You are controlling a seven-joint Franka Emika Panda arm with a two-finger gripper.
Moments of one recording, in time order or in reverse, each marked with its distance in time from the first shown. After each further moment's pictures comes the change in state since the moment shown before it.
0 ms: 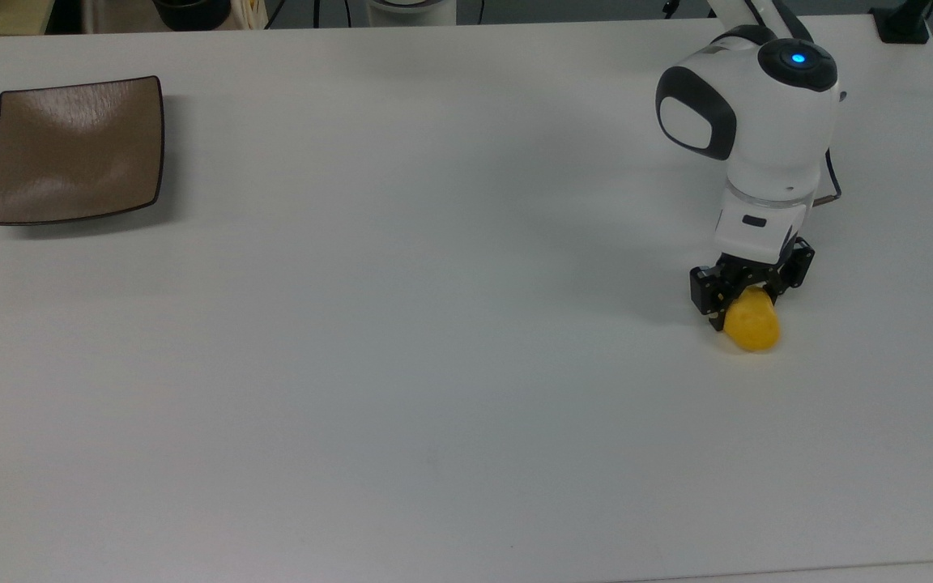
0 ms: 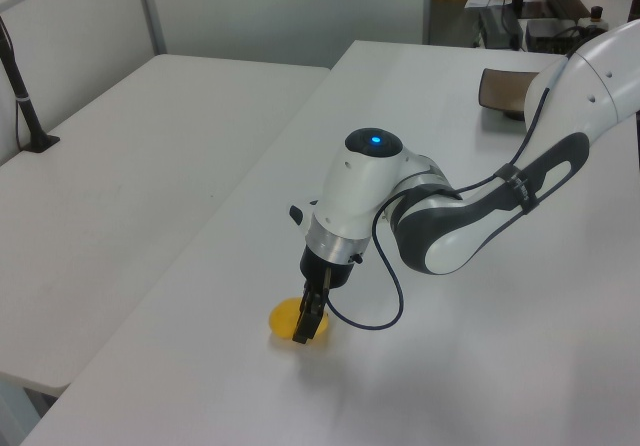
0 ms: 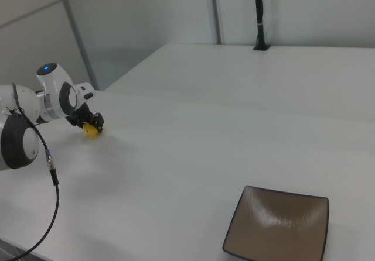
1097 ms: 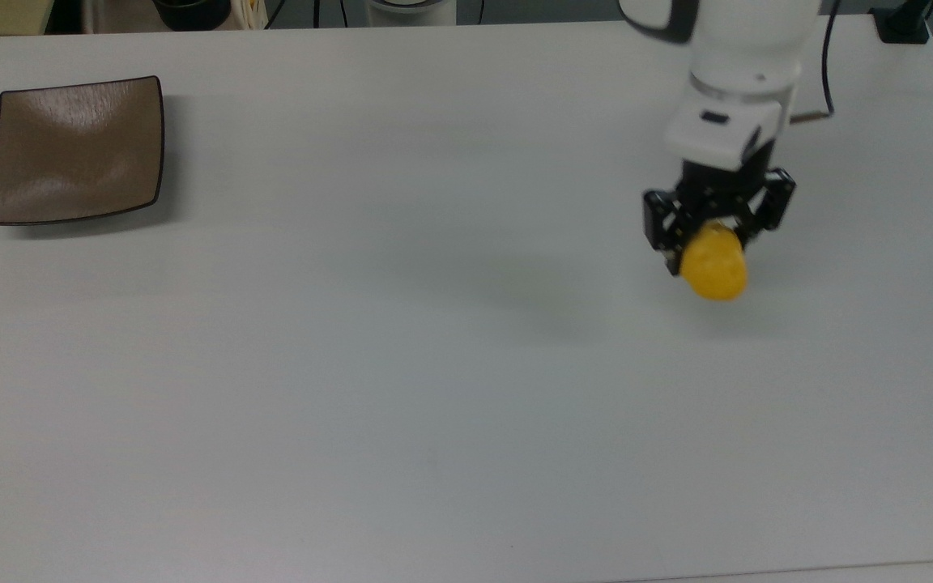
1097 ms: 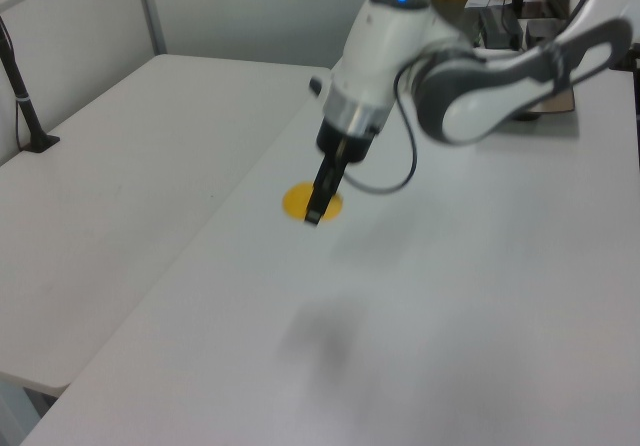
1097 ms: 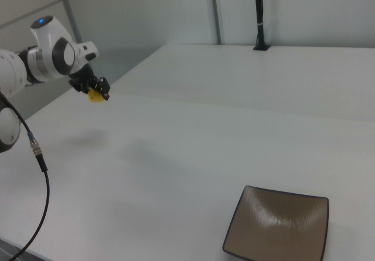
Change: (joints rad) arm -0.109 -0.335 0.004 -0.147 -0.003 -0.176 0.000
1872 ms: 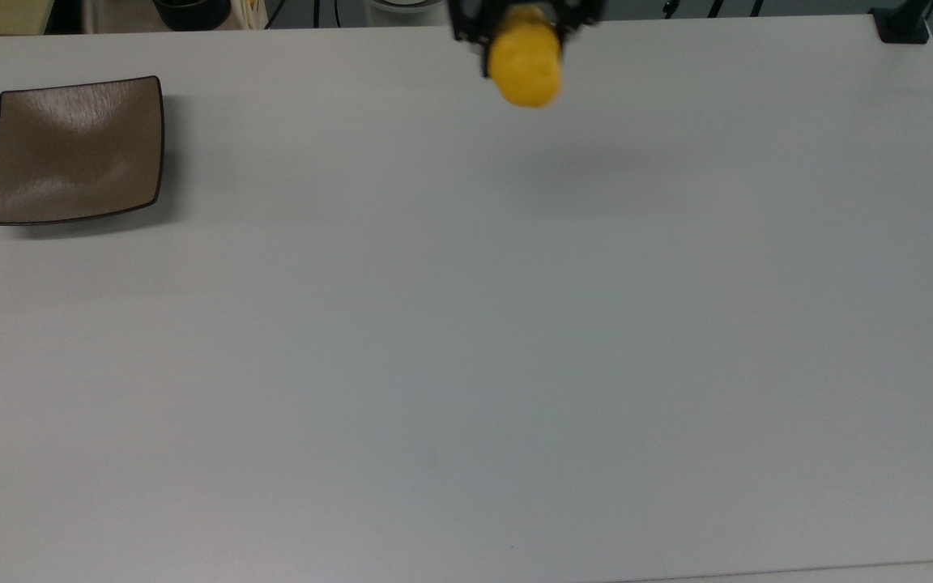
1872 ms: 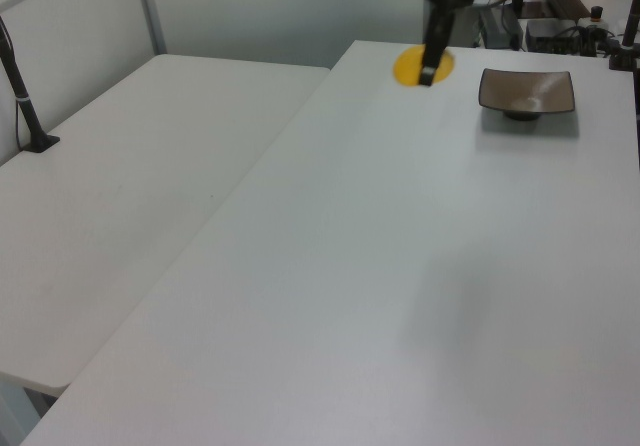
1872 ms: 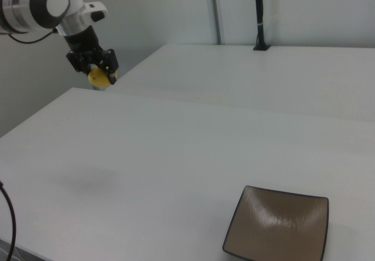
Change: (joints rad) arm -0.146 -0.506 -0.098 -0.263 0.129 -0.418 -0.300
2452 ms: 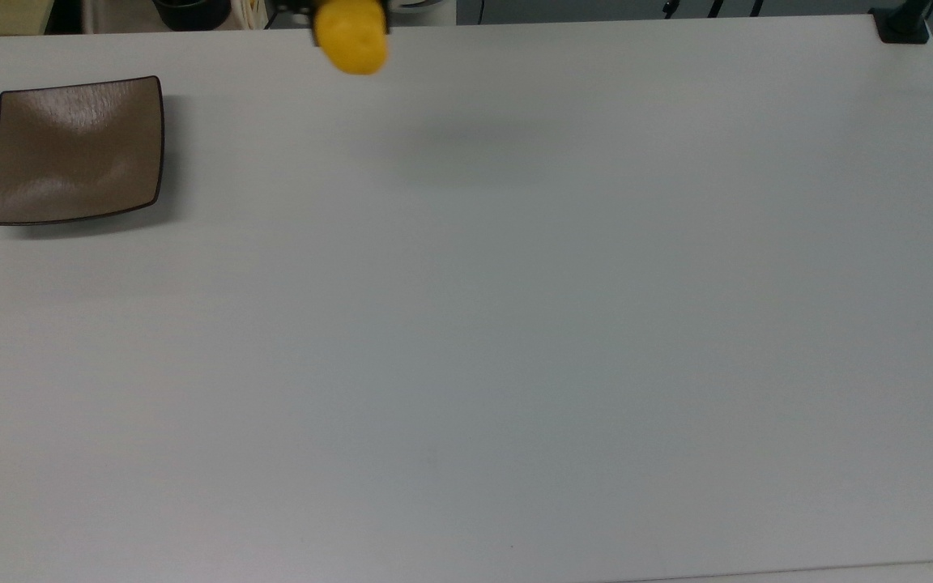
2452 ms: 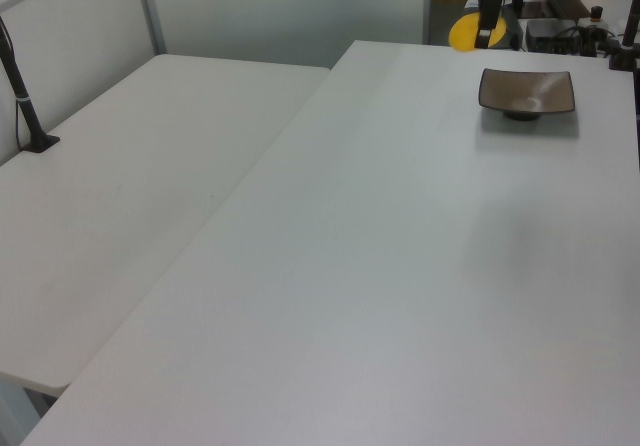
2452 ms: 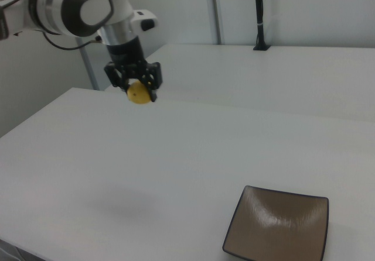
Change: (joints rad) arm -0.222 -0.103 -0.068 -0.119 0.051 -0.059 -0.325
